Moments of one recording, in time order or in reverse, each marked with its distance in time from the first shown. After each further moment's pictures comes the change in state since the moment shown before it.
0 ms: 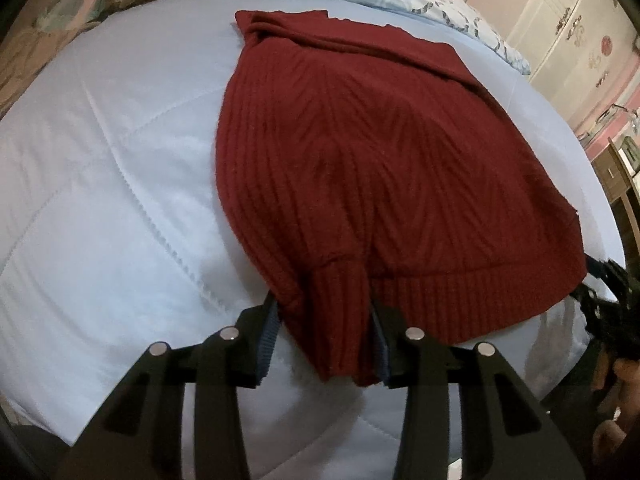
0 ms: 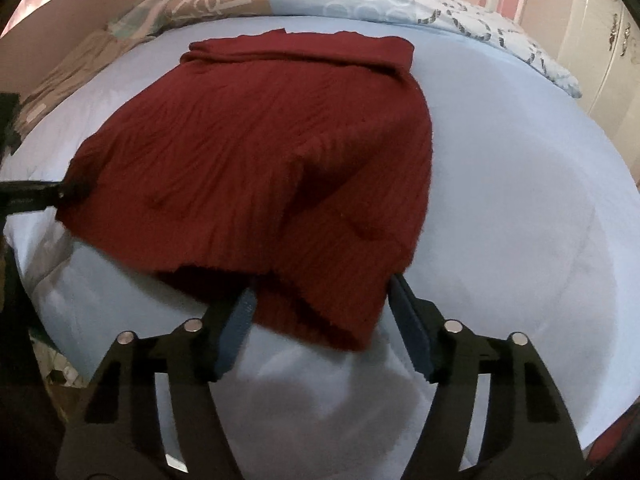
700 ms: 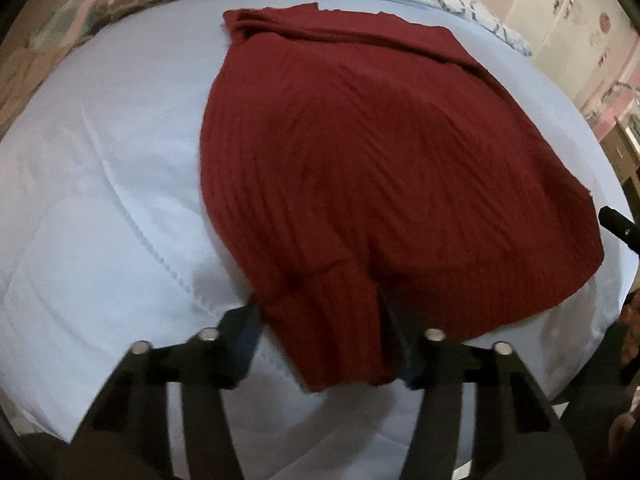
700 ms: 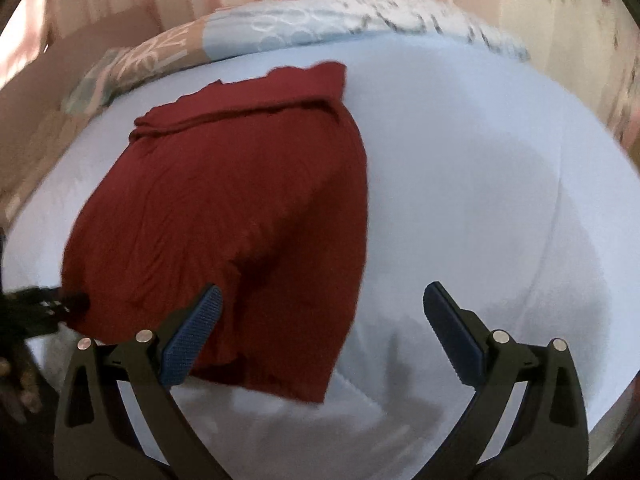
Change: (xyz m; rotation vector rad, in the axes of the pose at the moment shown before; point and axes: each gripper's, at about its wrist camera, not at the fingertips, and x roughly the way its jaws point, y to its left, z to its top) left arm 0.010 -0.012 -0.001 0.063 0.014 0.053; right arm -0.024 -0.045 0.026 0.299 -0.075 -0.012
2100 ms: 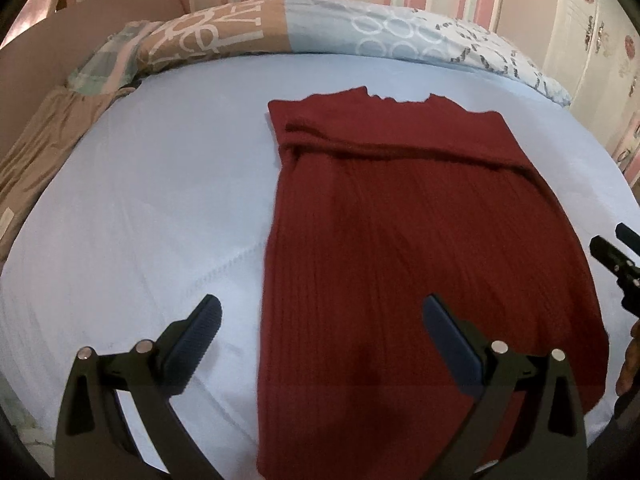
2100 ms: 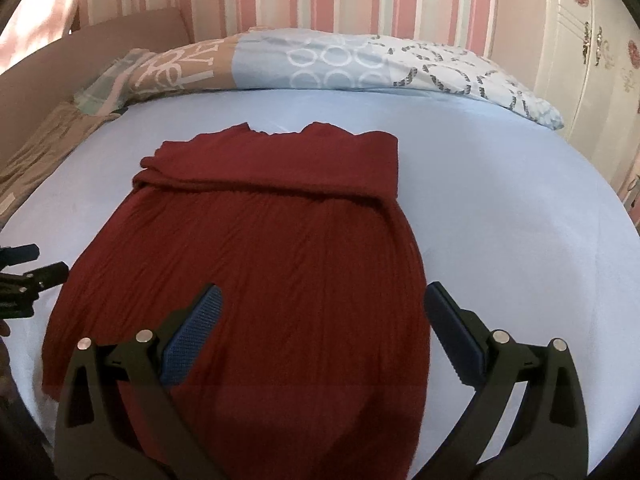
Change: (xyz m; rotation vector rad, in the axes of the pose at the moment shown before) left arm -0.014 0.017 0.103 -0.053 -0.161 0.164; right arm 0.035 0.064 0.089 -0.206 -0.163 -0.023
